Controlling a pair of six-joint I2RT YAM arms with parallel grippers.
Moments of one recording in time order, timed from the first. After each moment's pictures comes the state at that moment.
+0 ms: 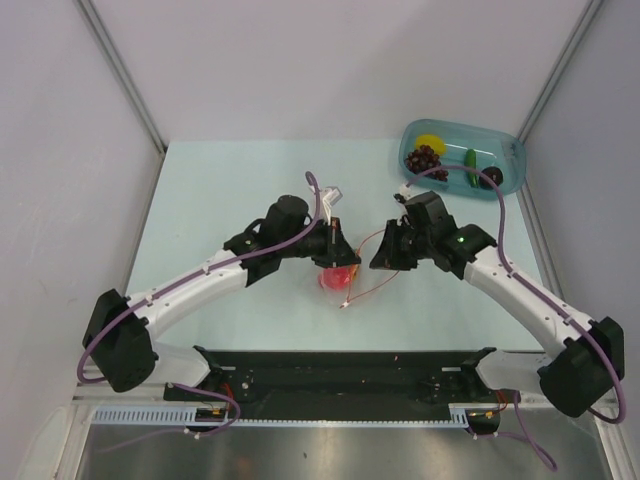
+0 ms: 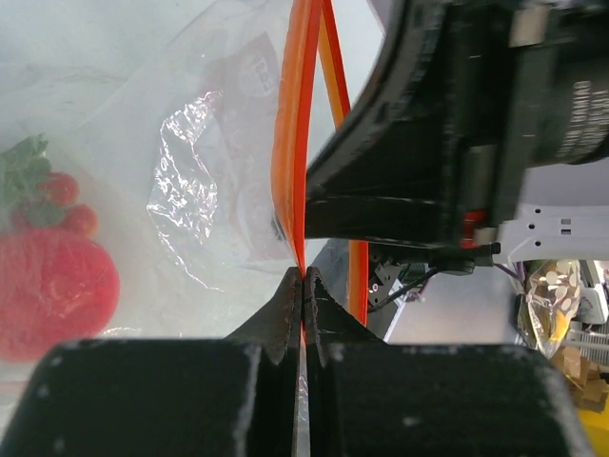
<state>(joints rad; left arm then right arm) -0.77 1.35 1.02 -0.14 0.43 -0.62 0.57 1.22 1.07 -0.65 -0.27 0.65</state>
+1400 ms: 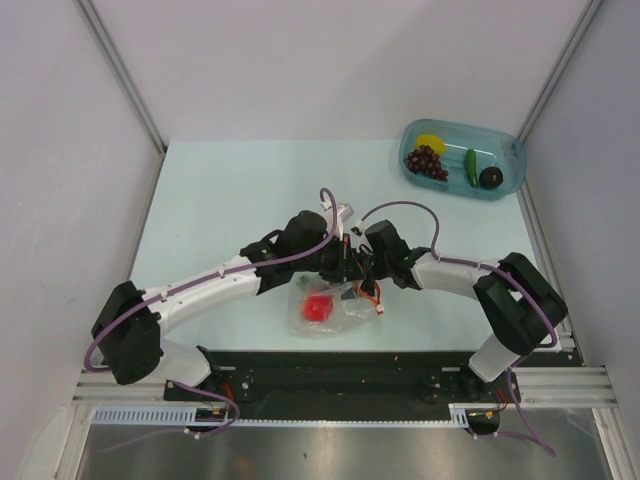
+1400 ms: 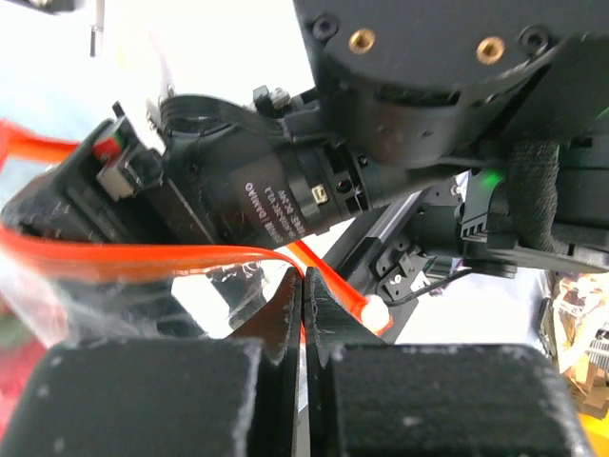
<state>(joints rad) -0.87 1.40 1.00 -0.16 0.30 -0.67 0.68 1.60 0.82 -0.01 -0.53 0.82</state>
